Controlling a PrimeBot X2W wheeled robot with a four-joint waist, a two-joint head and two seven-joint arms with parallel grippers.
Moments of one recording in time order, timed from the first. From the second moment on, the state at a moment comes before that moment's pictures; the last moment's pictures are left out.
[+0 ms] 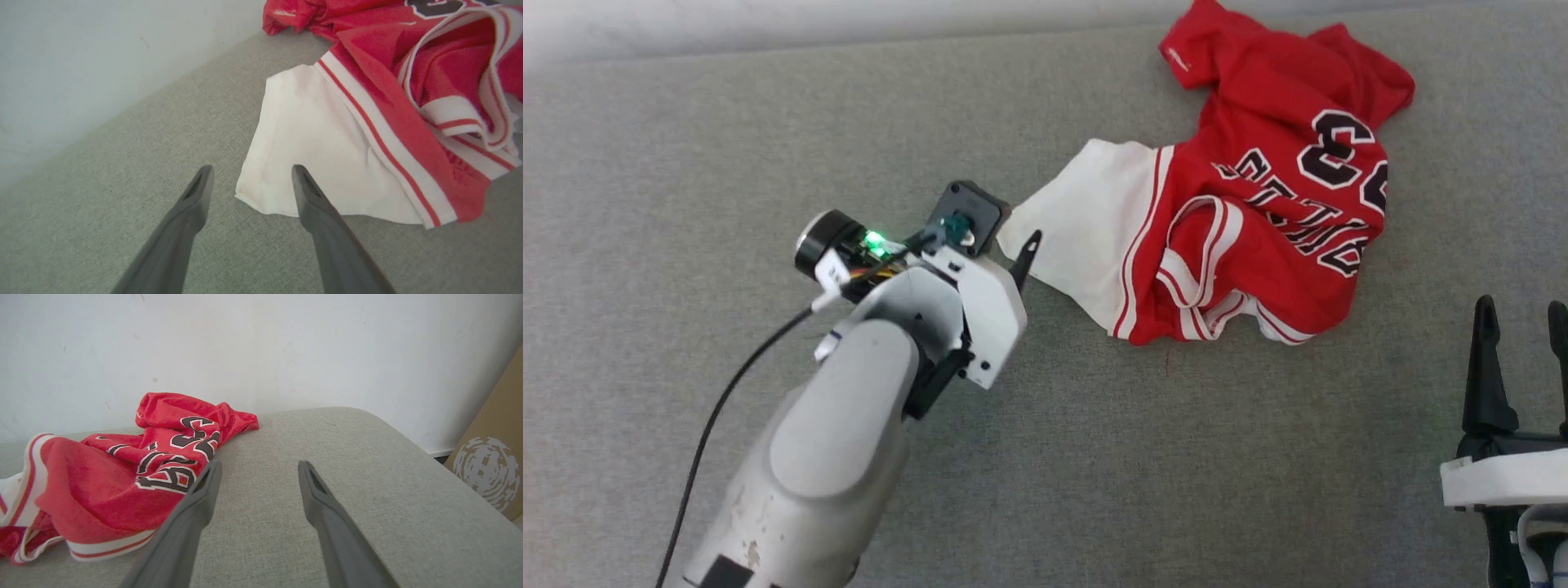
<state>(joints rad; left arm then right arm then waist) -0.62 0.17 -0.44 0.31 -0.12 -0.12 0.29 -0.02 -0.05 -0.25 -0.02 0.14 0.13 -0.22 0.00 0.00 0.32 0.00</state>
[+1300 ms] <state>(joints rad) 0.01 0.20 0.00 -0.16 -0.56 0.12 0.30 0.01 -0.05 -0.27 0.04 0.16 0.13 -0.20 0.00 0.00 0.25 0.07</state>
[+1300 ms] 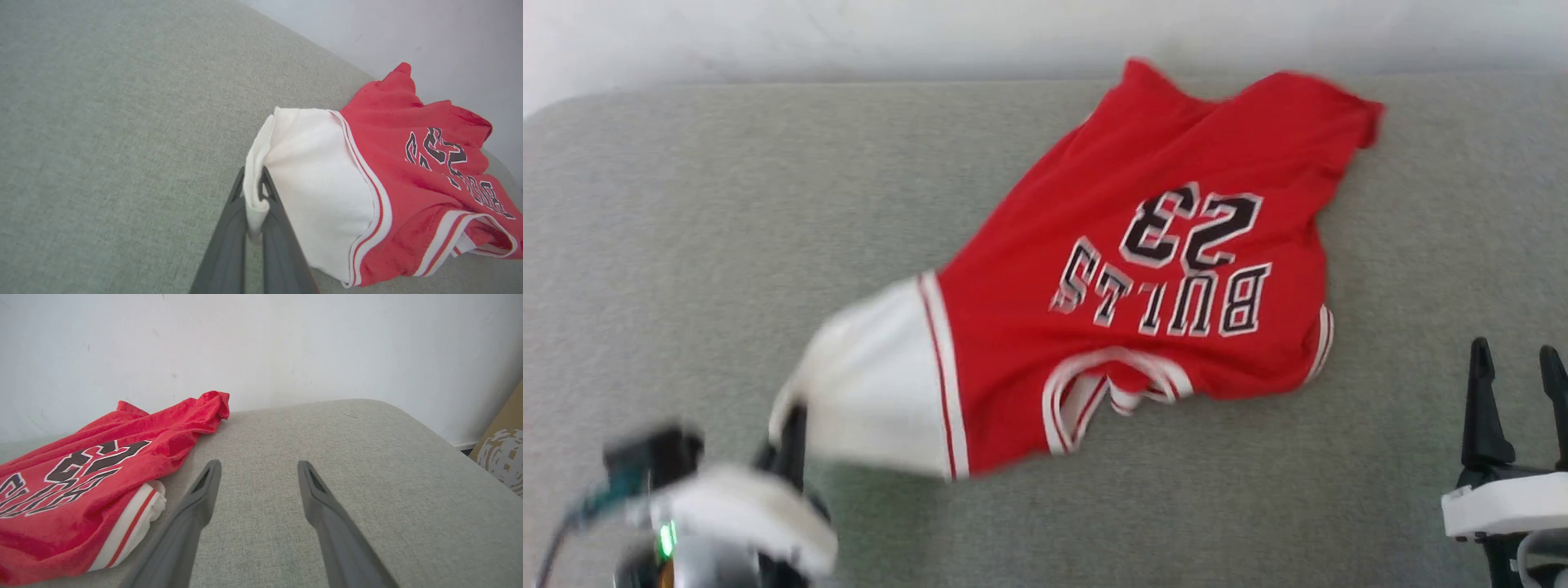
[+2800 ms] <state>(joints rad) -0.03 0.06 -0.07 -0.14 -0.22 0.00 -0.26 -0.35 -0.19 0.06 -0.07 0.12 0.13 0.46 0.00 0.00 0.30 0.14</state>
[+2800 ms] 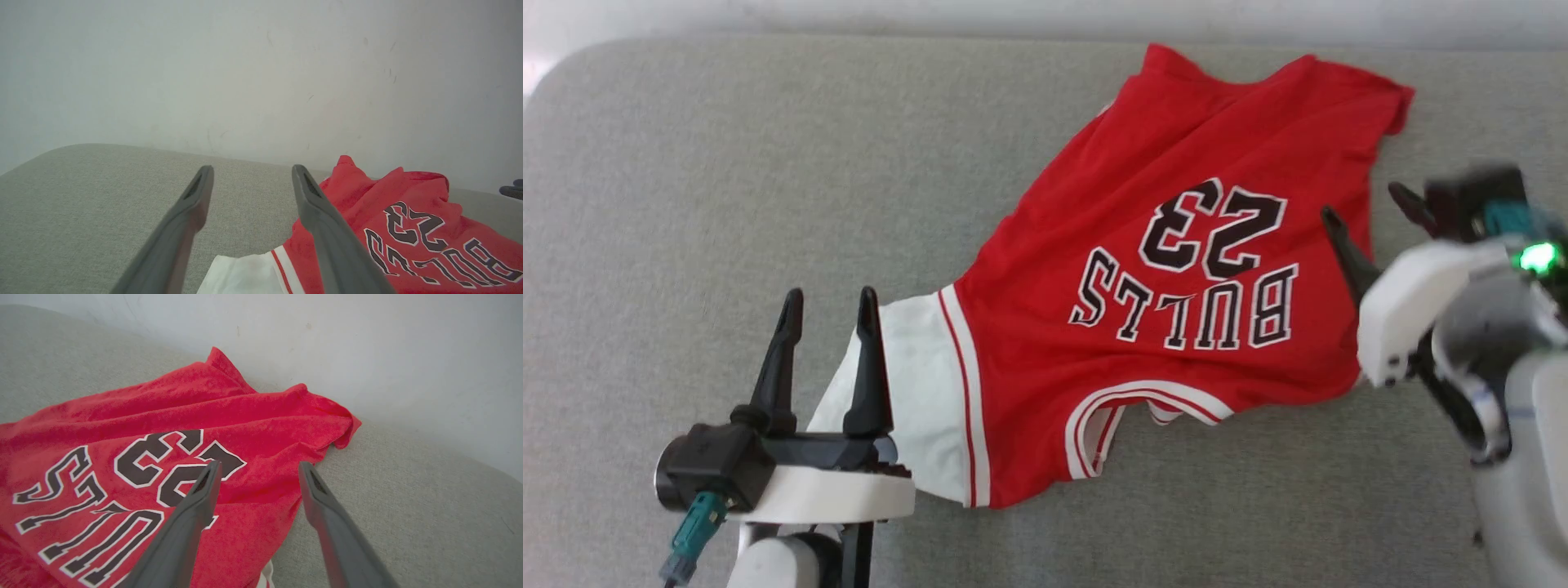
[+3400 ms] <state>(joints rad) -0.12 0.05 -0.15 -0.10 -0.30 0.00 -0.26 -0.68 -0.34 0.23 0.28 0.12 0.13 0.84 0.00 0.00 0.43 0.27</state>
